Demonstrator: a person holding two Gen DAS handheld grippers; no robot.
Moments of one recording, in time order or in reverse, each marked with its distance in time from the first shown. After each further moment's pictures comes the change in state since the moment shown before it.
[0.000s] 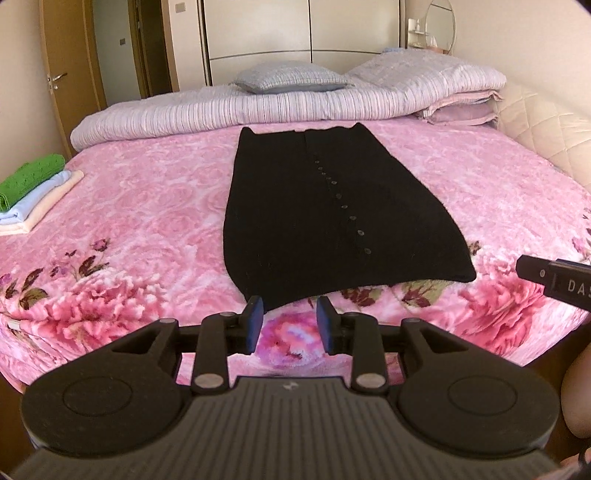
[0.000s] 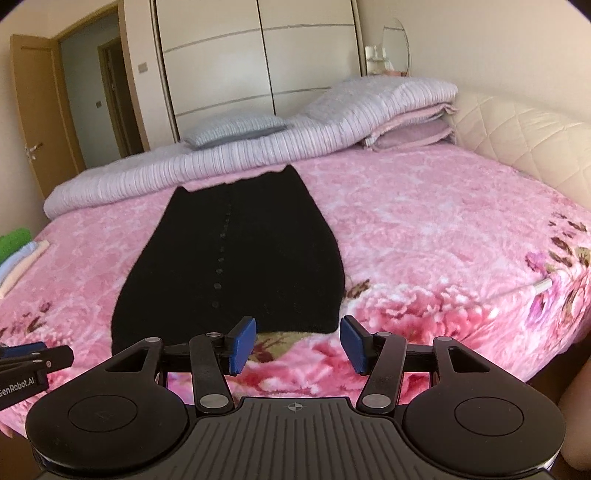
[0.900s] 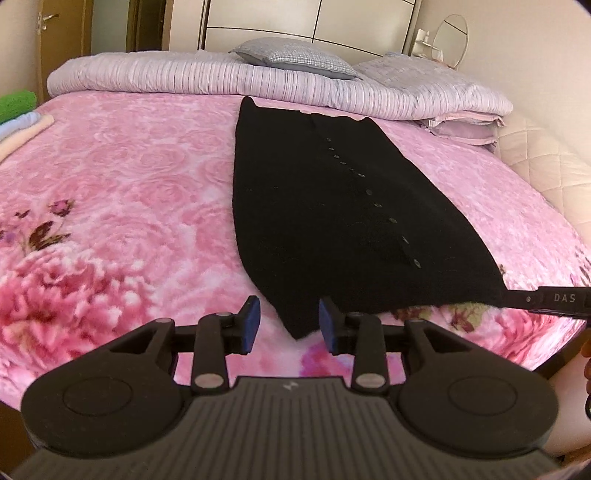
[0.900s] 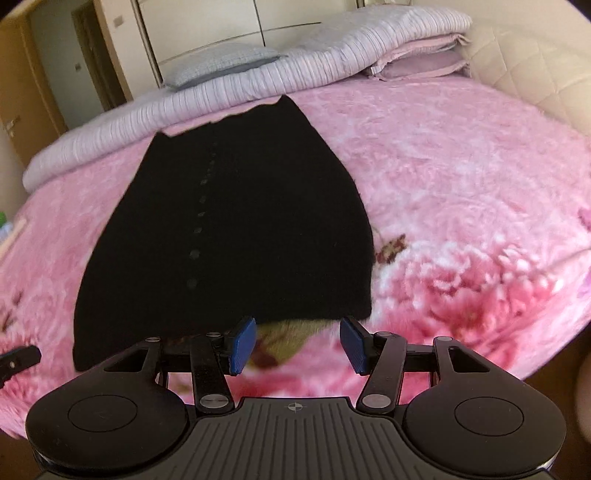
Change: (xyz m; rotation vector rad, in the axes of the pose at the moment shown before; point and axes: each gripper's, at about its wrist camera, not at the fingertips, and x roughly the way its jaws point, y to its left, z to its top) left arm 0.105 0.094 0.001 -0.134 0.033 -0.174; right arm 0.121 -0.012 0.012 0.075 0.201 0.021
